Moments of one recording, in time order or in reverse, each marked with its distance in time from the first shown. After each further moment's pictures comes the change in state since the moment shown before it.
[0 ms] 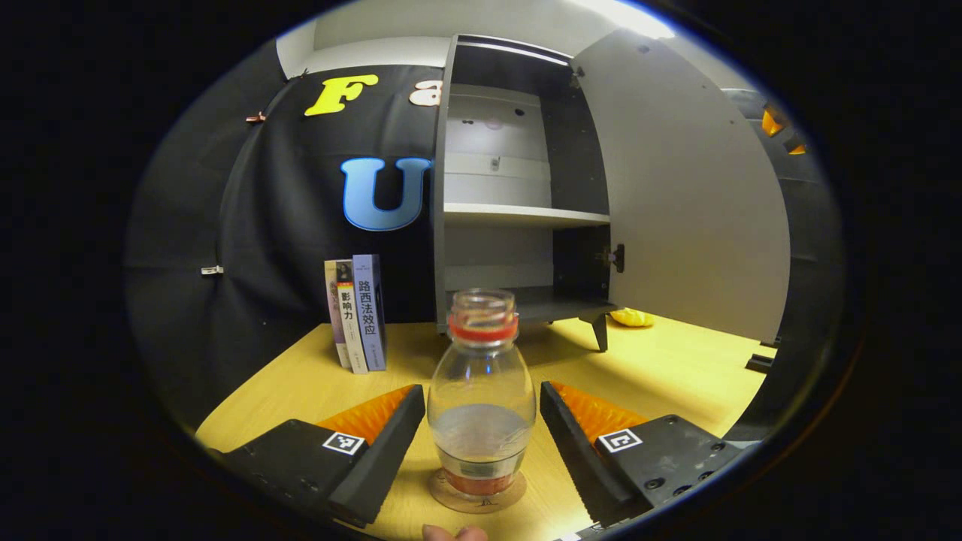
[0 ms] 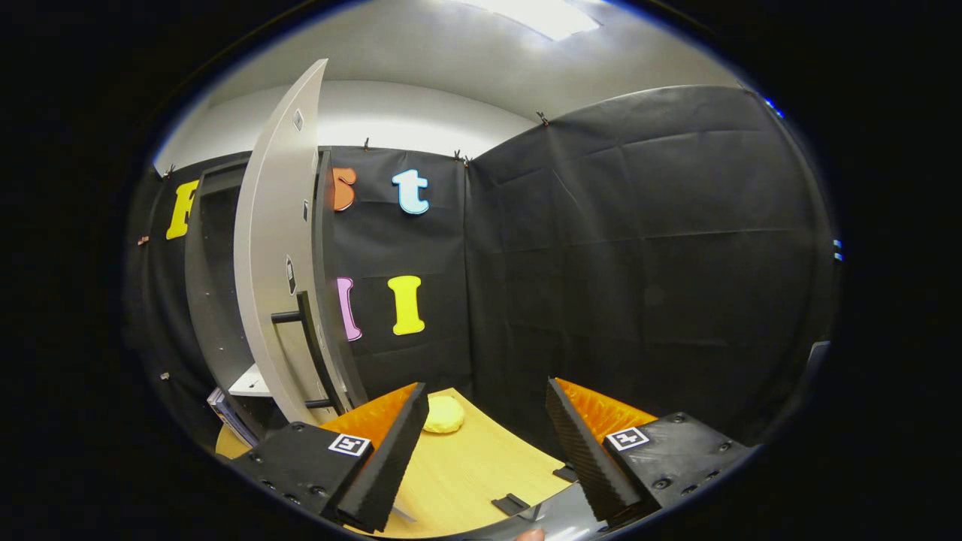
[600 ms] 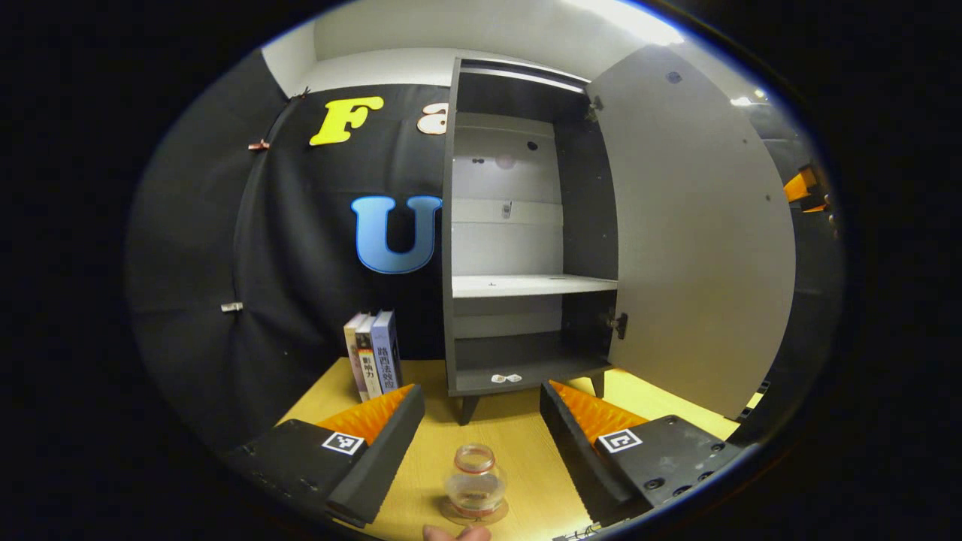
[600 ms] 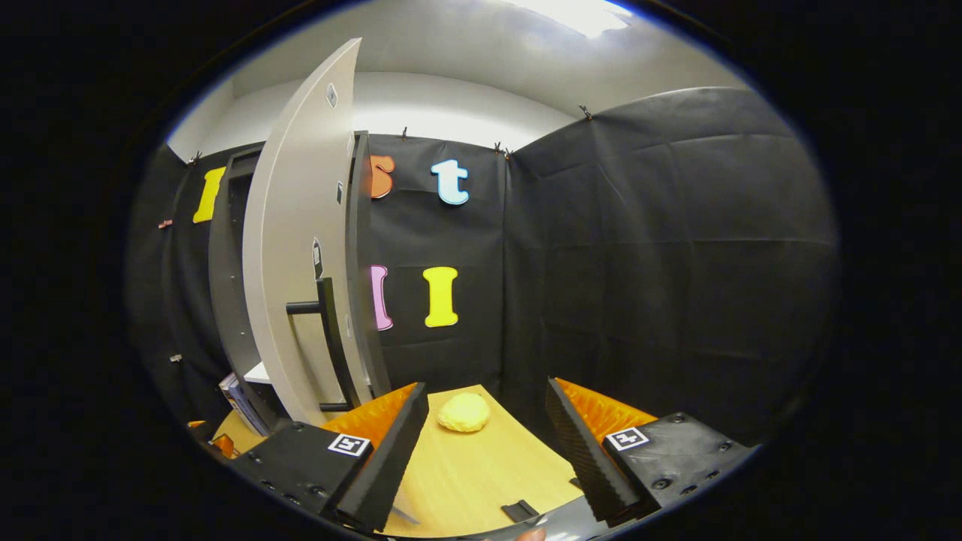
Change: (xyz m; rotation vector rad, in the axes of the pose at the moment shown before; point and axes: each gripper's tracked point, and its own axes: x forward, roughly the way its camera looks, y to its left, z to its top) left arm -0.024 -0.005 0.144 0.020 -0.024 0.072; right arm 0.035 0.041 -0.007 -0.010 0.039 0.171
